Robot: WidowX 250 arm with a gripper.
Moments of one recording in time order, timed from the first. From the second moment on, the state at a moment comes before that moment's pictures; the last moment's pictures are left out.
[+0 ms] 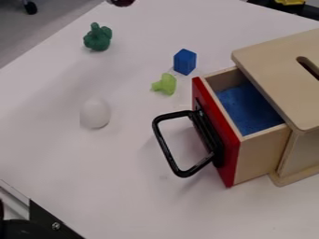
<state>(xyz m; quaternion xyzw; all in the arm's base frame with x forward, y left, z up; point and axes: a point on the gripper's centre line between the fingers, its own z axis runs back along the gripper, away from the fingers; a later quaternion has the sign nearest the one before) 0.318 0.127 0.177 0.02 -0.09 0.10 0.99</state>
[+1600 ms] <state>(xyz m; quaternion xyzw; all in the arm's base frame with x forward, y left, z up) 0.361 0.158 0.033 0.01 0.04 0.20 0.98</state>
